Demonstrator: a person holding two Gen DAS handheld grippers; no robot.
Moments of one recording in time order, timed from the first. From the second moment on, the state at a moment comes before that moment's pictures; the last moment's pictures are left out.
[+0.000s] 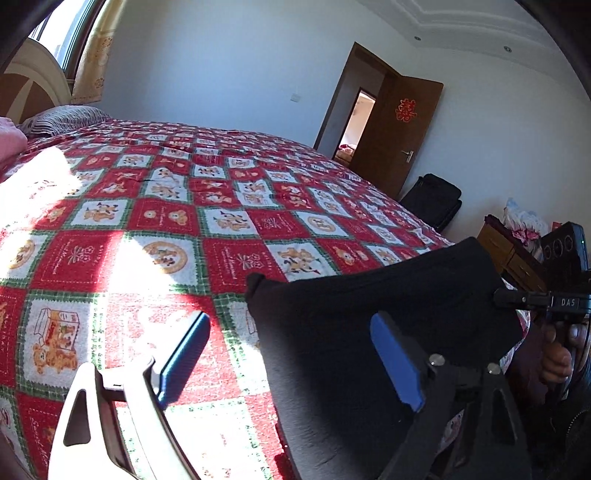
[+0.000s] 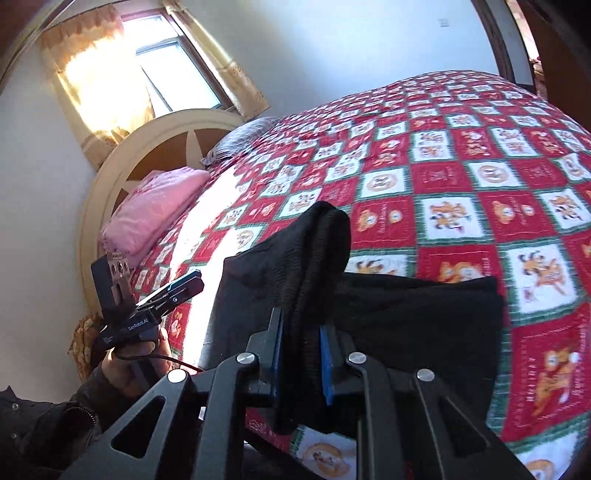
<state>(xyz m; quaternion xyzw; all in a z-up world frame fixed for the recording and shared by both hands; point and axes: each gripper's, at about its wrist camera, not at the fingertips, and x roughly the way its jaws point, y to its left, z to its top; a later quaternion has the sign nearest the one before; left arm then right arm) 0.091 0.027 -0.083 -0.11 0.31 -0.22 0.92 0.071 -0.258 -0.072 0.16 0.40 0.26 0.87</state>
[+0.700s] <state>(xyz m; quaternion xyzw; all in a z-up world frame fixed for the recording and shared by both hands) 0.111 -0.013 -0.108 -0.02 0.34 -0.17 0.92 0.065 -0.338 -0.107 0.19 0.40 0.11 0.89</state>
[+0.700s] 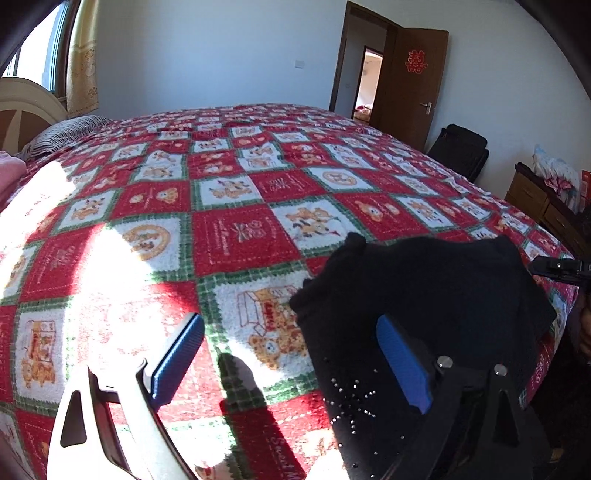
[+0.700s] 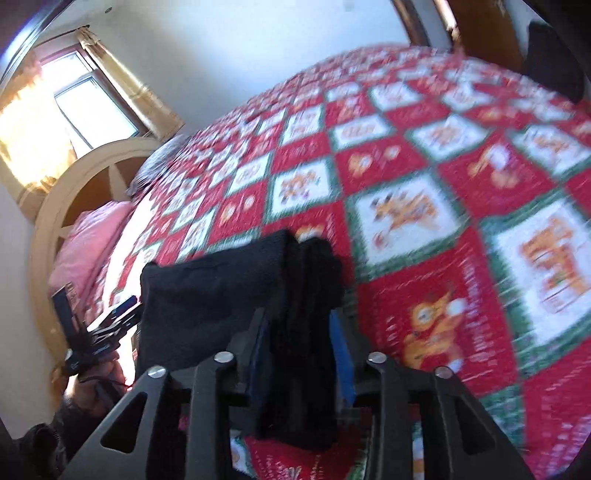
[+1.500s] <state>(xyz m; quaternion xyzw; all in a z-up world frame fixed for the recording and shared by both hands) 0.071 -0.043 -0.076 0.01 0.30 -0.22 0.93 0.034 -0.254 -0.107 0.07 0.40 0.27 0.87</state>
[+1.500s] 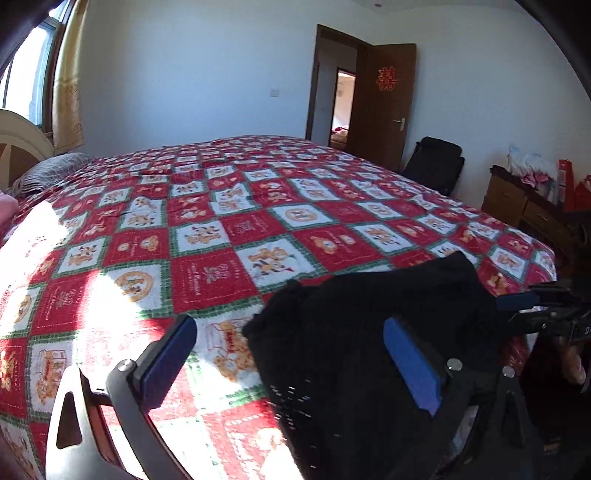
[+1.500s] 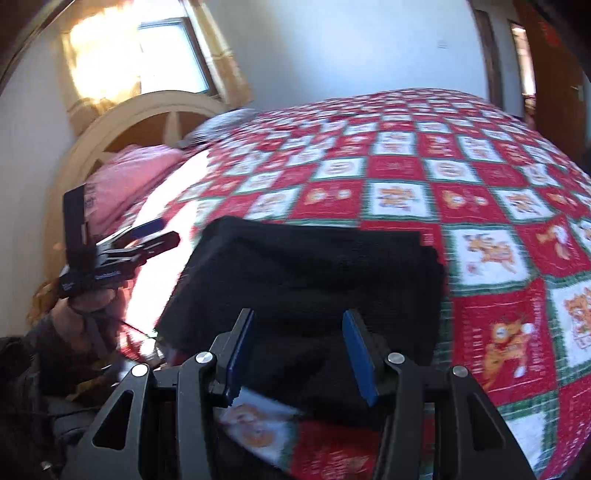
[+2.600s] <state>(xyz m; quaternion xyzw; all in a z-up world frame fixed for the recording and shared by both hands) 0.089 -0.042 -0.129 -0.01 0.36 -0.19 0.91 0.093 -0.327 -0.154 0.19 0.43 0.14 0.87</state>
